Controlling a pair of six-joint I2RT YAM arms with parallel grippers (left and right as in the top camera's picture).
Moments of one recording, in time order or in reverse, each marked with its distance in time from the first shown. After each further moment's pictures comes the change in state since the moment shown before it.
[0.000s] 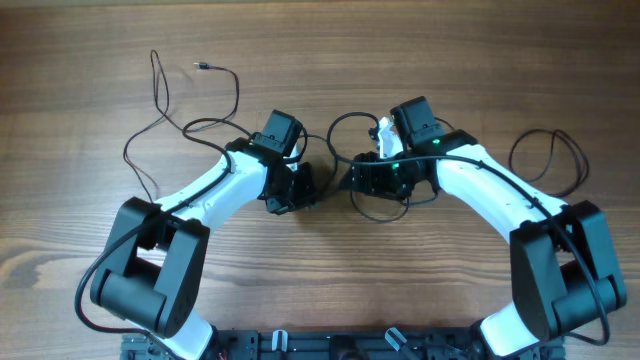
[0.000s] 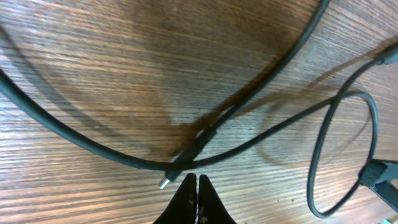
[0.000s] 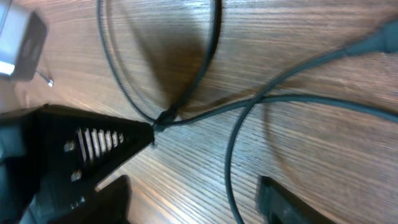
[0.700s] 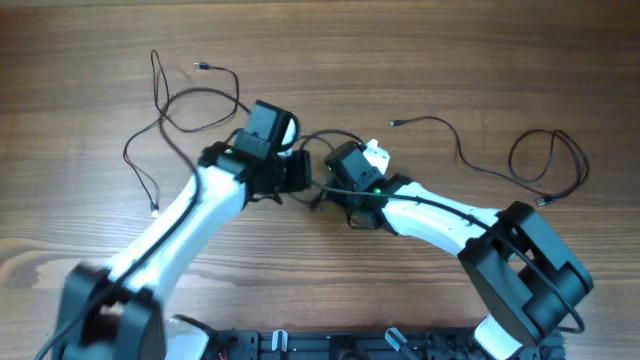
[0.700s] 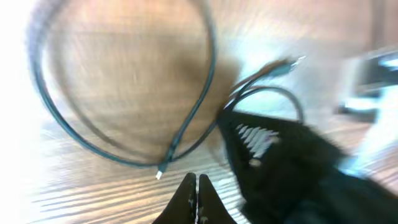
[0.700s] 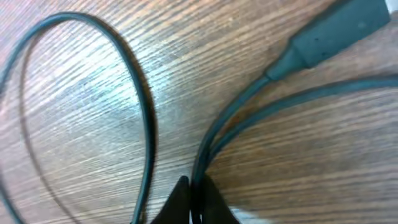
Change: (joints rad) left arm 0.003 -0.267 0.016 -0.003 -0.157 0.198; right arm 0.327 0.063 -0.129 0.365 0.681 0.630
